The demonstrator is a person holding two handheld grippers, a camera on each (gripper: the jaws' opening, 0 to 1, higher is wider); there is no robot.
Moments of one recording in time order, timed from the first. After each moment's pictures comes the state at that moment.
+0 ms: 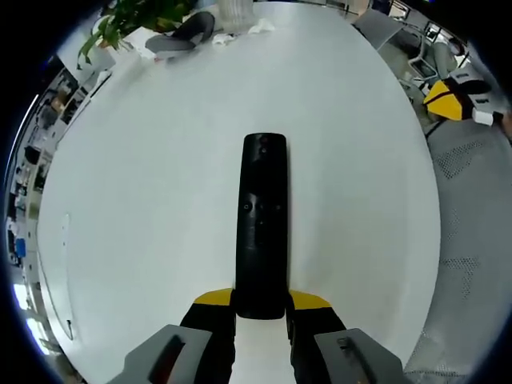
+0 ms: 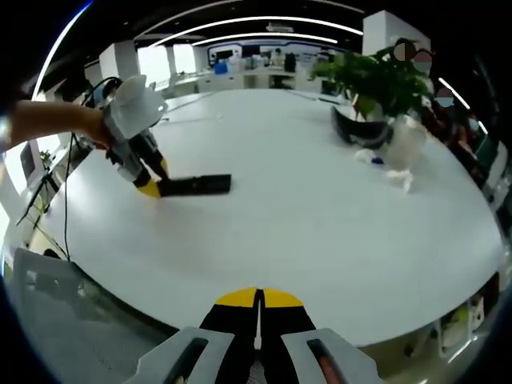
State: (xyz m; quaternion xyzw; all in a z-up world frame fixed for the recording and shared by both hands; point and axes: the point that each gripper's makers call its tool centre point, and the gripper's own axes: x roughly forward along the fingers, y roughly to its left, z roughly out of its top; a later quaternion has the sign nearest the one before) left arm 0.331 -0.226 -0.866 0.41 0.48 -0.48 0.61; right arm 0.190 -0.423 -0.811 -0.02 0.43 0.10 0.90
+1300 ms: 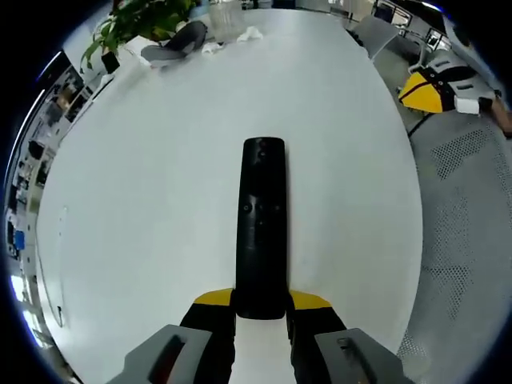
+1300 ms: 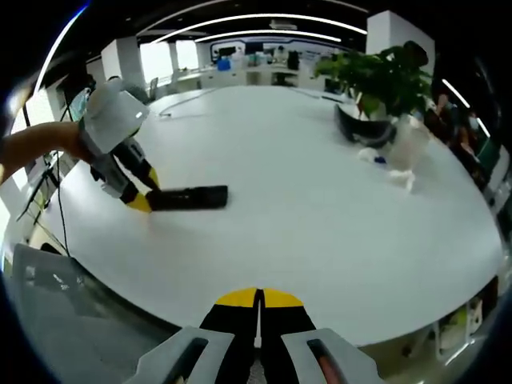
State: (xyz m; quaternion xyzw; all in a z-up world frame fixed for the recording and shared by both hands) left arm 0.290 -0.230 -0.866 0.39 0.48 -0.48 0.62; right arm 0.188 -0.421 -0.814 -0.03 0.43 0.10 0.89
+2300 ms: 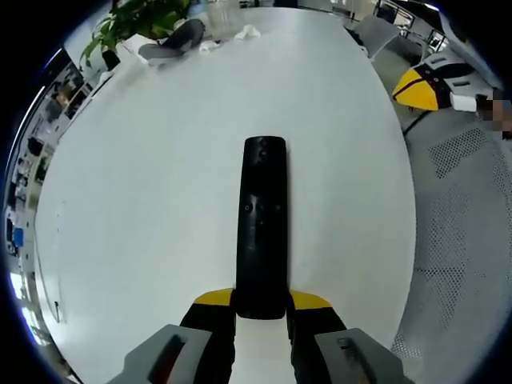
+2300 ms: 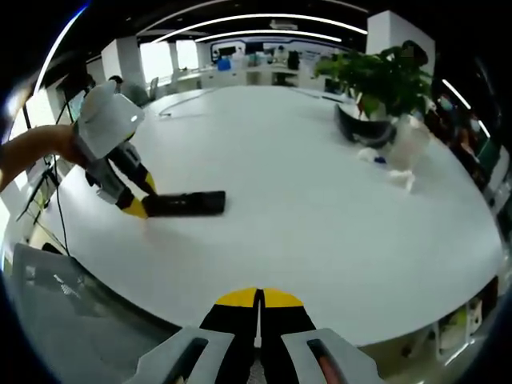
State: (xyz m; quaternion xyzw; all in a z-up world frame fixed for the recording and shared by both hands) left arm 0.277 -0.231 -0.866 0.39 0.48 -0.48 0.62; right arm 0.188 -0.421 -0.814 -0.03 0.43 0.11 0.89
